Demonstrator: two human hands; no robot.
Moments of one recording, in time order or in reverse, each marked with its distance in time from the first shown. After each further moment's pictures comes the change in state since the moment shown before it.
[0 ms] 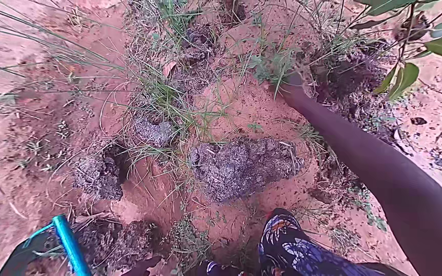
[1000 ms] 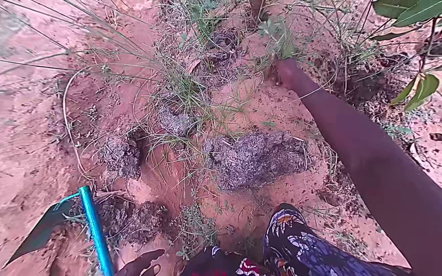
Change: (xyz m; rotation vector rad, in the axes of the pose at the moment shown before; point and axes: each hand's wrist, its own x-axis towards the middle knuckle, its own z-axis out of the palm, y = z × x) left_hand -0.025 -0.028 0.017 0.053 0.014 0.023; right_hand 0.053 -0.055 0.028 0.514 -0.247 0.269
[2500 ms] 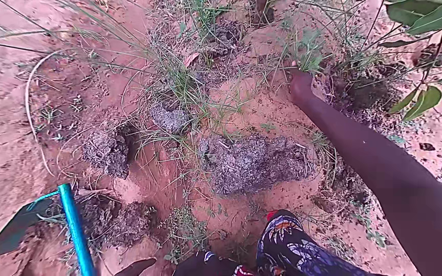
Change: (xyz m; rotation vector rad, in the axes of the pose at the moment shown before) left_hand 0.013 -0.009 0.016 0.049 -0.030 0.007; right_hand -0.010 0.035 -0.010 -0.116 0.426 -0.085
